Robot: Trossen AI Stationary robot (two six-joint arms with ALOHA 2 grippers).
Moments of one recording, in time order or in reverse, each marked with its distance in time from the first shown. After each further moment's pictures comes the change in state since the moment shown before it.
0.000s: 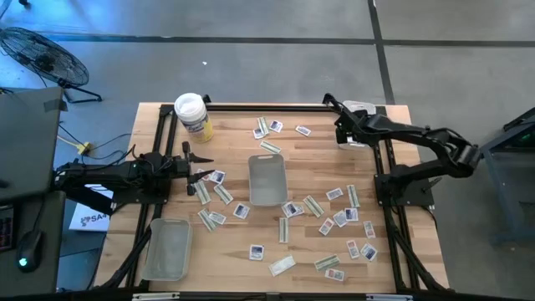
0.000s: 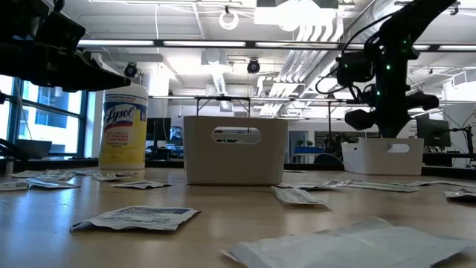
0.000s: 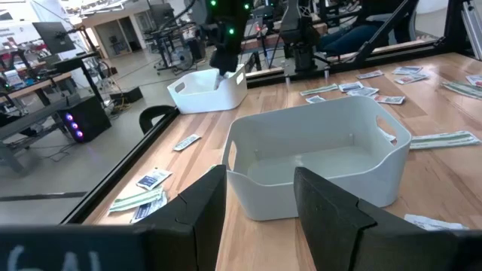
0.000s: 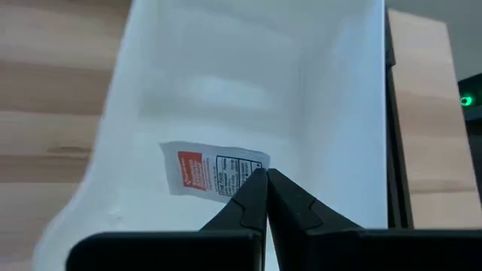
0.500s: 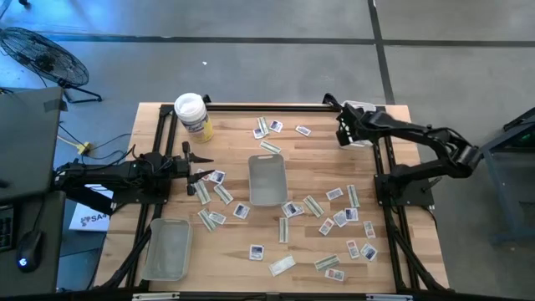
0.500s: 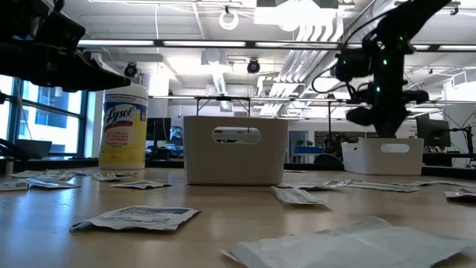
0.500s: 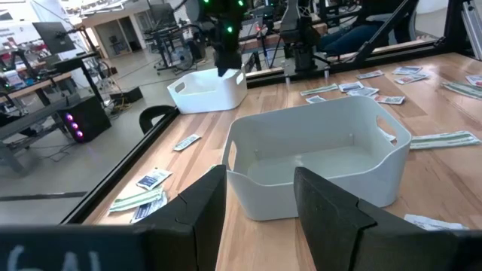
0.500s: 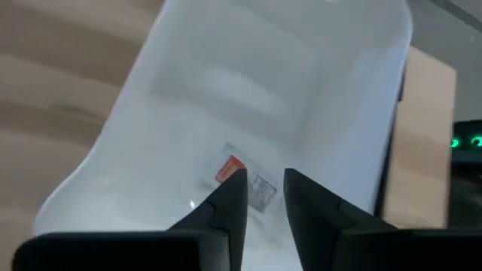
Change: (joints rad) left arm 0.000 0.000 0.000 0.000 0.000 0.000; right arm -0.040 0.000 0.072 -0.059 -0.072 -0.286
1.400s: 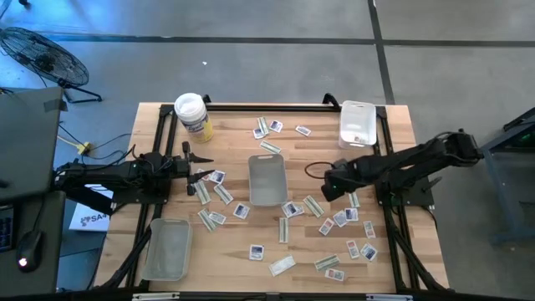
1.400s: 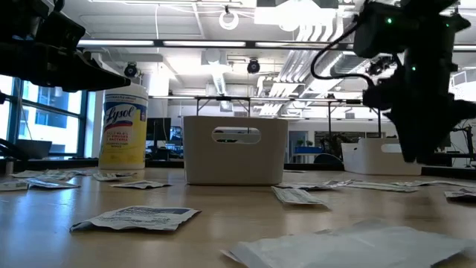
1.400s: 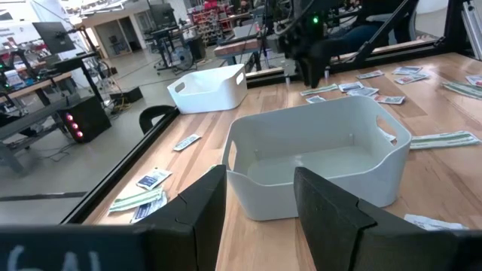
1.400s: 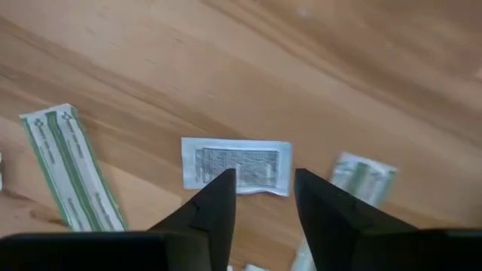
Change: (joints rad) left arm 0.000 0.000 0.000 0.000 0.000 0.000; right arm 0.825 -0.001 -0.127 0.043 -0.415 0.771
